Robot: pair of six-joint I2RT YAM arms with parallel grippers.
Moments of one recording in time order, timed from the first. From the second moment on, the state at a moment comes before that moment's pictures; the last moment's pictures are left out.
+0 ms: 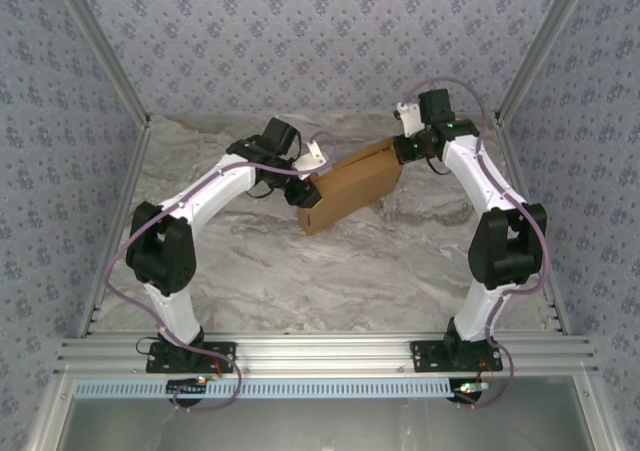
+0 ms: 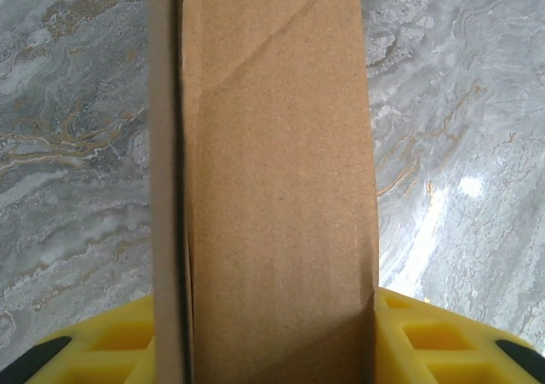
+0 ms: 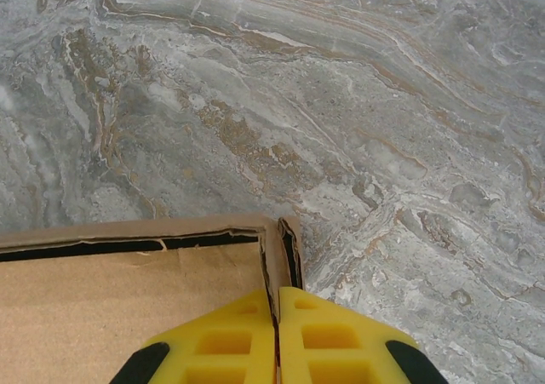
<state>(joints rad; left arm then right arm) -0.54 1.82 1.56 -0.80 0.43 0.45 0.17 1.79 1.61 -0.74 -0.17 -0.16</state>
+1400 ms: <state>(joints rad) -0.49 1.93 1.72 -0.91 0.46 0.54 0.17 1.61 1.25 -0.37 -0.13 -0.11</state>
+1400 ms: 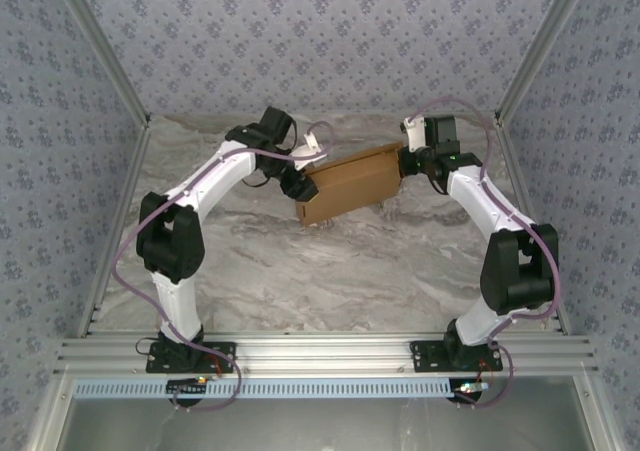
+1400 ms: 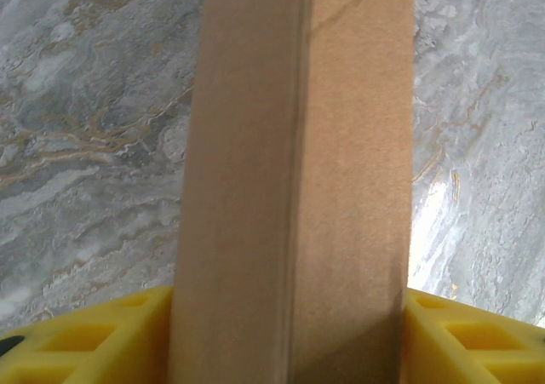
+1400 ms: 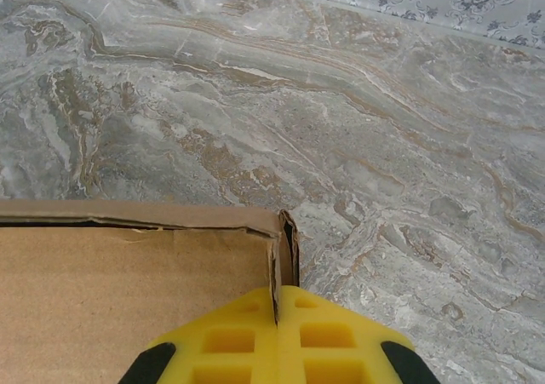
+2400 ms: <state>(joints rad) -0.50 1.60 1.46 -0.73 0.20 0.20 0.20 1.63 1.28 -0.39 -0.08 -0.09</state>
